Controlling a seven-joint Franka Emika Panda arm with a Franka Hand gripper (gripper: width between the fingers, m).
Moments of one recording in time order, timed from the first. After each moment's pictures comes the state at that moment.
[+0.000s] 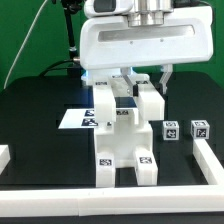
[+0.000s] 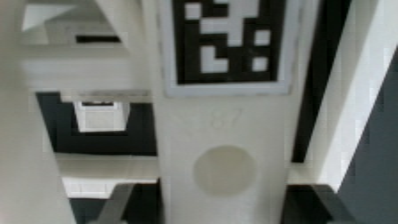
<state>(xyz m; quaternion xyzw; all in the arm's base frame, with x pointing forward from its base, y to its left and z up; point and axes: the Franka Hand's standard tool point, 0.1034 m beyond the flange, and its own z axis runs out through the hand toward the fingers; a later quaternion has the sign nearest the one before) 0.570 0.045 0.135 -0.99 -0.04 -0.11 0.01</state>
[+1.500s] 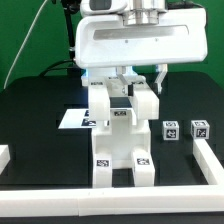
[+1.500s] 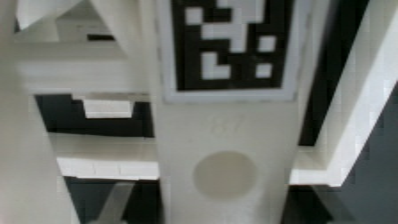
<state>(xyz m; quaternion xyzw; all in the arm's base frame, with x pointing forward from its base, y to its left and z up) 0.568 0.040 0.136 -0.99 -0.03 -0.15 0.00</state>
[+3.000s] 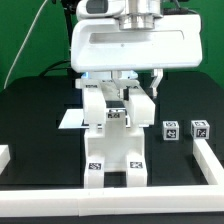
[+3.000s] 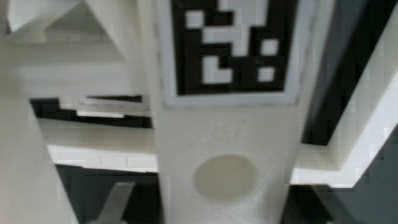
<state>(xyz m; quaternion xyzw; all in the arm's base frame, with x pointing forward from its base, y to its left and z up) 0.573 0.032 0.128 -0.99 -0.05 -0.16 -0.01</state>
